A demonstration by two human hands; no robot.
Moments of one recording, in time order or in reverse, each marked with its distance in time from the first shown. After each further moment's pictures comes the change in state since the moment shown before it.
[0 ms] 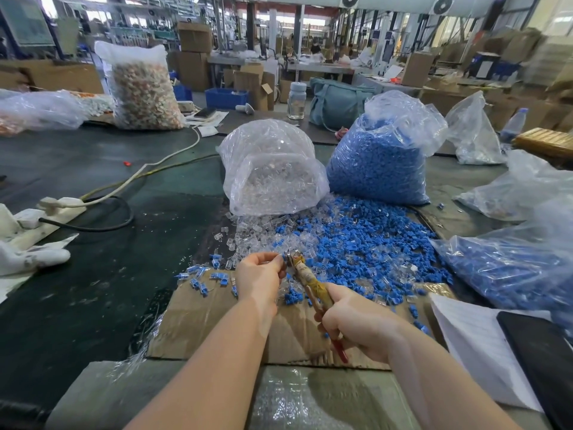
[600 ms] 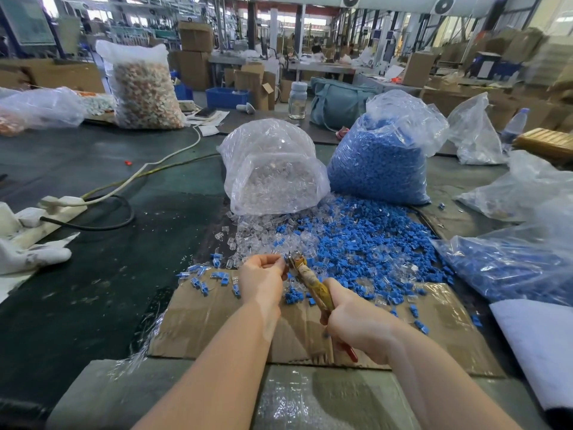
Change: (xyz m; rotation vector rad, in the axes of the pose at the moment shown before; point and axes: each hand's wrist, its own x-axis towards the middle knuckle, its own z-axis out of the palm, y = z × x) left_hand -0.001 -0.007 0.002 0.049 0.016 0.038; right_hand 0.002 0.003 0.001 -0.247 0.072 -0.083
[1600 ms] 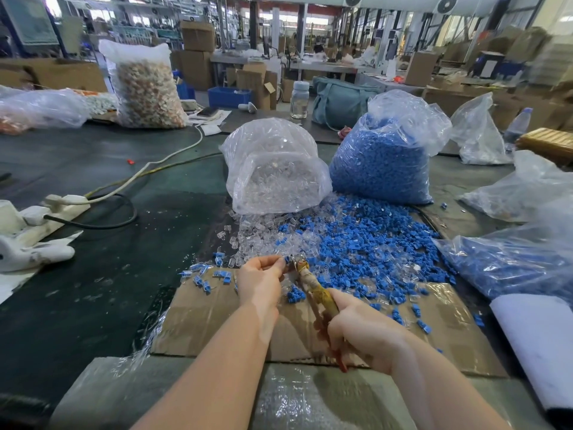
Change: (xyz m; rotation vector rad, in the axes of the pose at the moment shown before) left_hand 0.001 -0.005 -0.006 -0.045 -0.003 -0.028; right_hand -0.008 0.006 0.004 0.334 -0.091 0.084
